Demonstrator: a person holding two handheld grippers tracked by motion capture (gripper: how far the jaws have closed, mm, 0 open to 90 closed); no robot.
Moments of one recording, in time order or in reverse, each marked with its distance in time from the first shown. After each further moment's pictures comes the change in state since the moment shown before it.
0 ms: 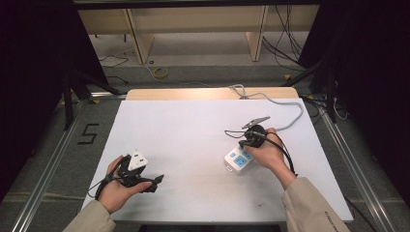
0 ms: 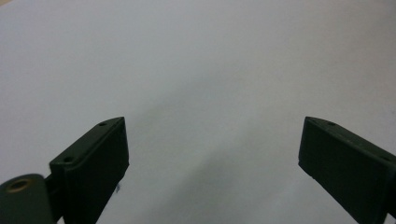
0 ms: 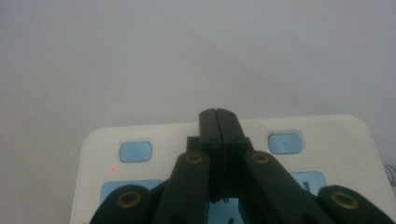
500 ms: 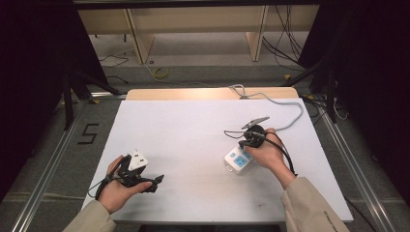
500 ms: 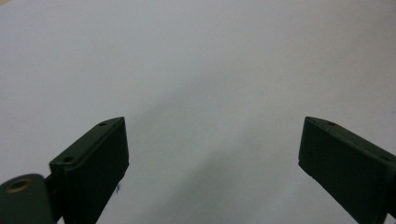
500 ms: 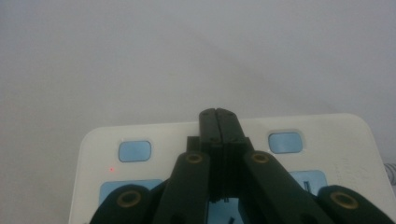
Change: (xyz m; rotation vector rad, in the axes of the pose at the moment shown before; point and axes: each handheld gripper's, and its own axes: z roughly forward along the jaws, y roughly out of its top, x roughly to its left) left arm 0.000 0.000 0.000 0.002 0.000 0.001; right arm 0.001 0.000 0.001 0.005 -0.009 -0.006
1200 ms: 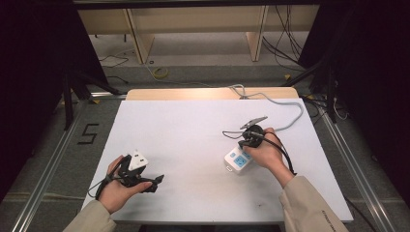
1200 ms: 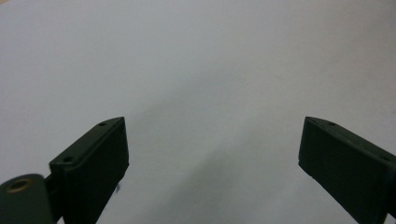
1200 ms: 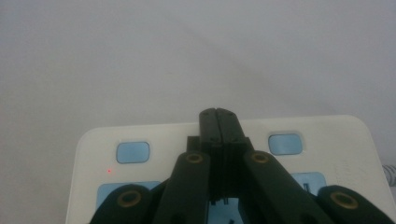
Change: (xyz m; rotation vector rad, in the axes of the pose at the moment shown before) left arm 0.000 0.000 0.000 0.004 0.000 -0.001; right arm 0.002 0.002 0.002 0.019 -0.016 -0.010
